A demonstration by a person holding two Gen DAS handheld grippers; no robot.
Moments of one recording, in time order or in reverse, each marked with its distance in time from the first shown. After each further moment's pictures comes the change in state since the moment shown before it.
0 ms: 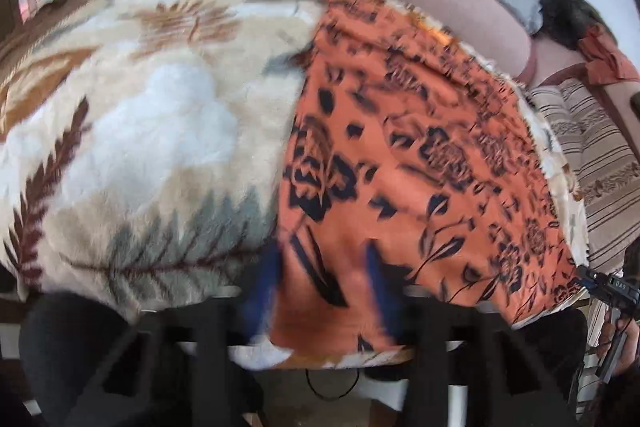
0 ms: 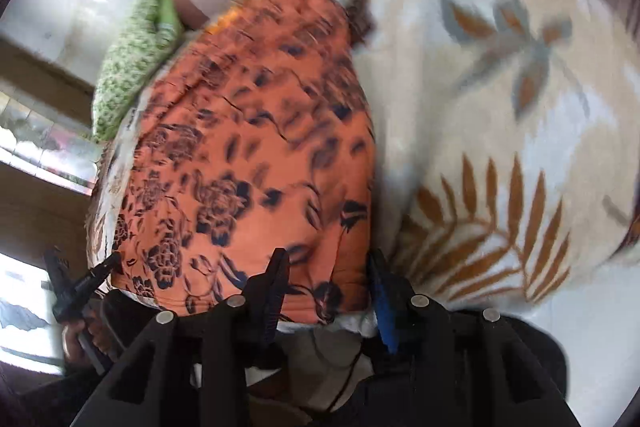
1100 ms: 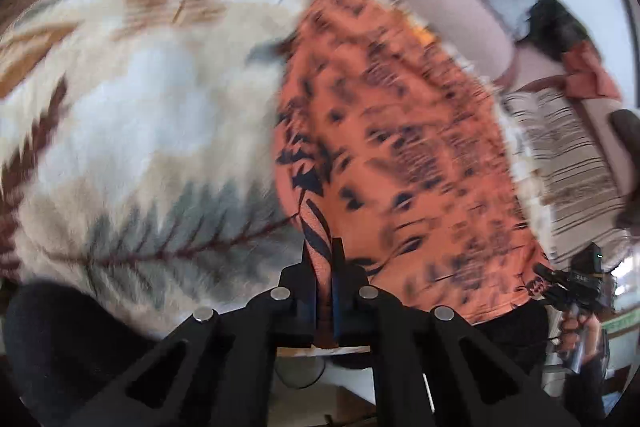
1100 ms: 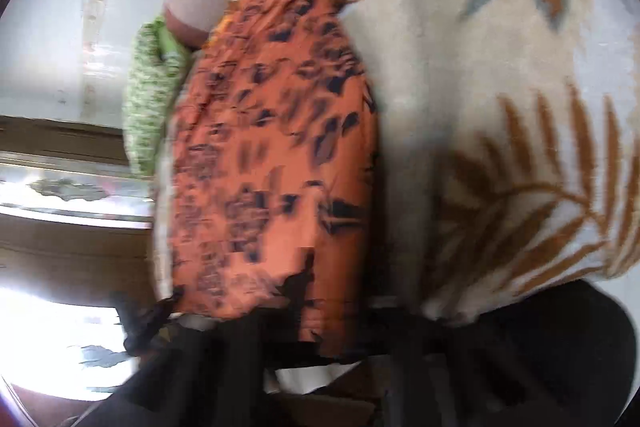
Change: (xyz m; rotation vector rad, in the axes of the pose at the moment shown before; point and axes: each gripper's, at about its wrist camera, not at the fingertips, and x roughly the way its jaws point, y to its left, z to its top) left arm -0.024 0.003 0.011 -0.018 0.002 -0.151; right arm 0.037 -0.022 0.009 0.253 0.088 0.344
